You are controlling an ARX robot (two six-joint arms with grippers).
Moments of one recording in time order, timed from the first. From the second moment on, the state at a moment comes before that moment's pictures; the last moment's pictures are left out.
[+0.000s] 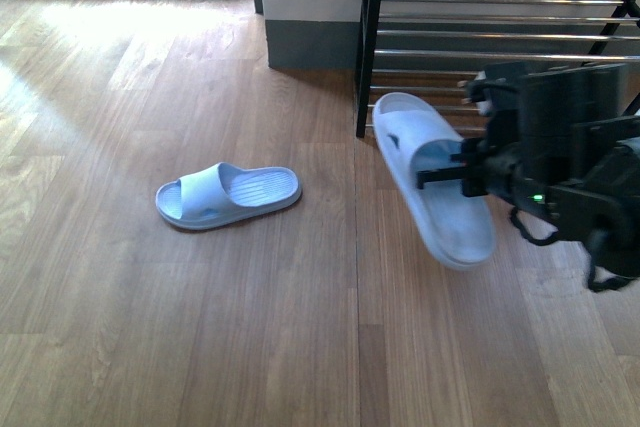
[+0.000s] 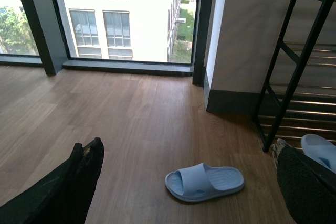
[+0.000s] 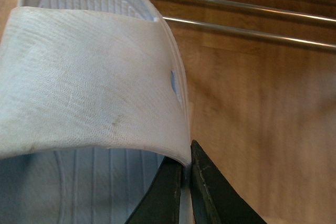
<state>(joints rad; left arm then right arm) 0.00 0.02 0.01 0.00 0.00 0.00 0.26 2.41 0.95 0.89 0.18 0.04</state>
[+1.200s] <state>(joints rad) 0.00 0.02 0.01 0.00 0.00 0.00 0.03 1.41 0.33 0.70 0.08 0.09</state>
